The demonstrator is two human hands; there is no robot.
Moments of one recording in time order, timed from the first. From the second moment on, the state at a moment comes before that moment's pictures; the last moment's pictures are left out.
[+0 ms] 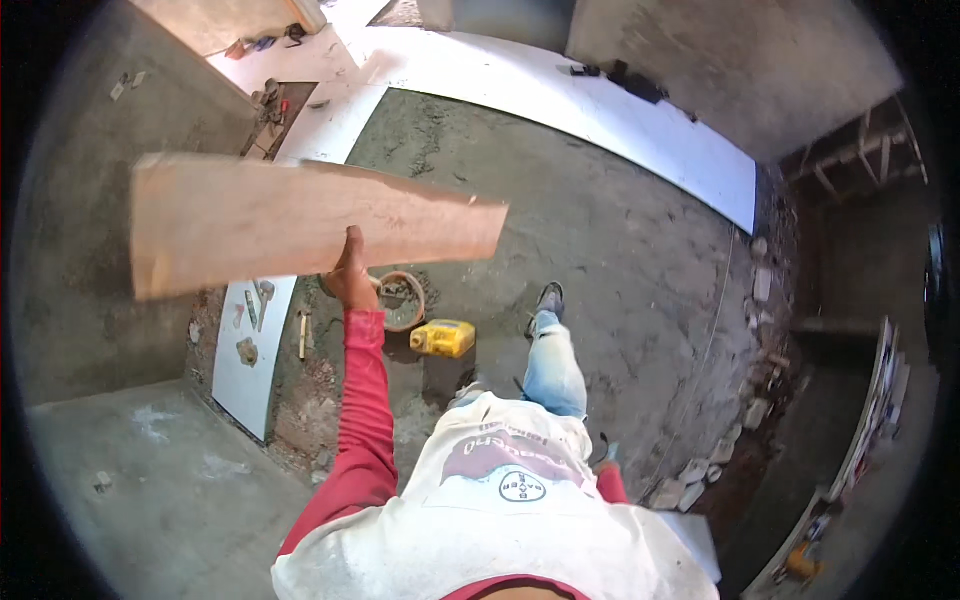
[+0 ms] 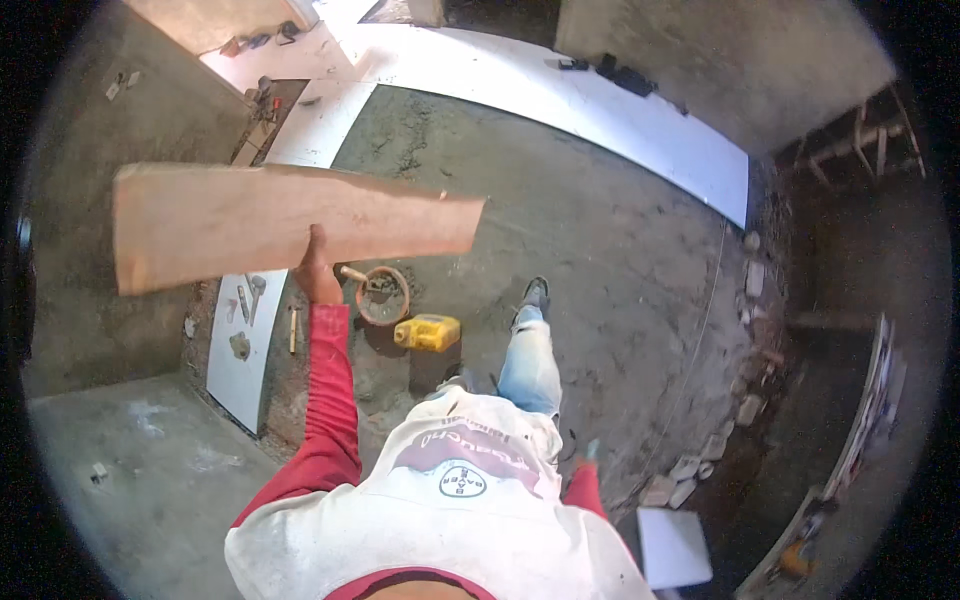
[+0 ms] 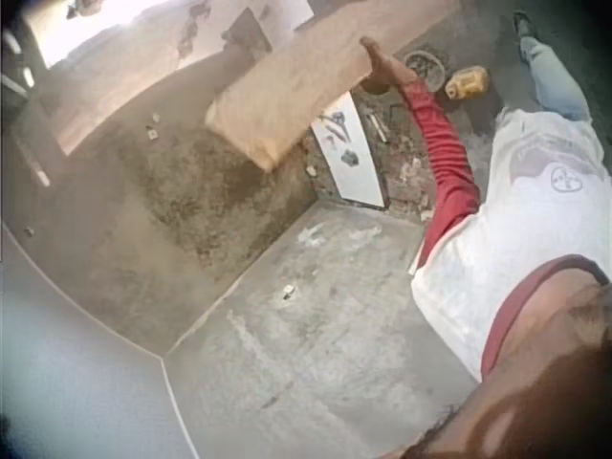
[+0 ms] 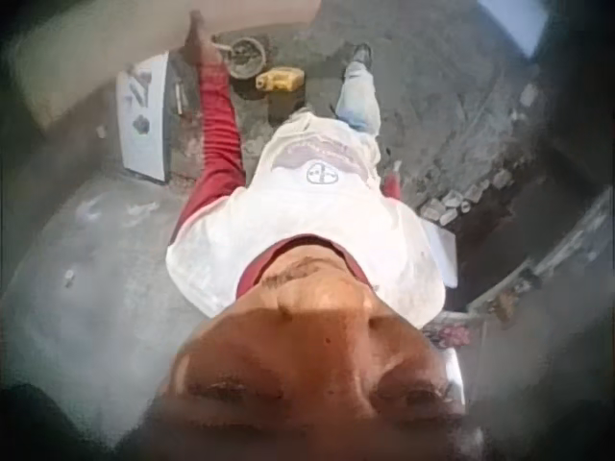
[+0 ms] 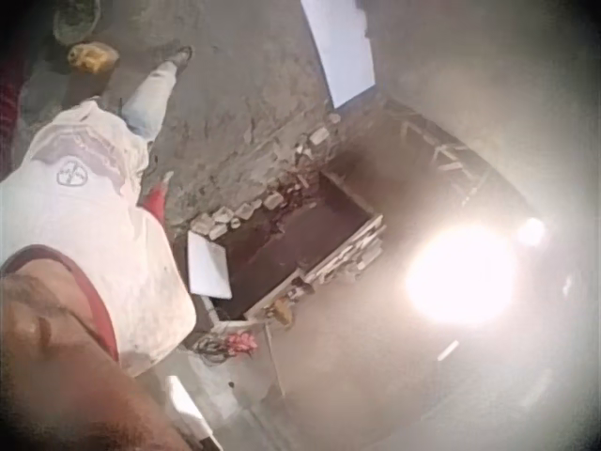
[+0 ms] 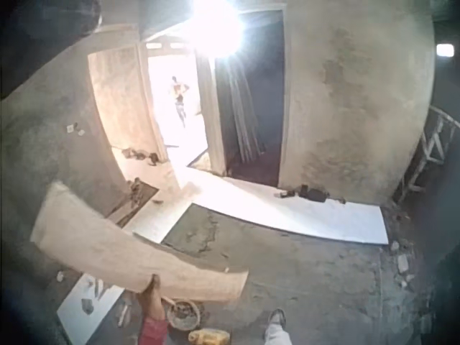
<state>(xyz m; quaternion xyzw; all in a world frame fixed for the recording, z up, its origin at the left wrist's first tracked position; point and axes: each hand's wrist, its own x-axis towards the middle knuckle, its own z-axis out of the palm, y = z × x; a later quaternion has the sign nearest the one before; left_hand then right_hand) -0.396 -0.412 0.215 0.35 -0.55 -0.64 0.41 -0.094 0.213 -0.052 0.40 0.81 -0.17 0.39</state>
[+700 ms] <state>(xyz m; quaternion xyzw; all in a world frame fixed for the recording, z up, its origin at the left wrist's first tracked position) -0.499 -0.368 0.048 0.48 -0.83 -0.26 -0.04 -0.789 0.166 -0.071 0.21 0.90 -0.29 0.25</state>
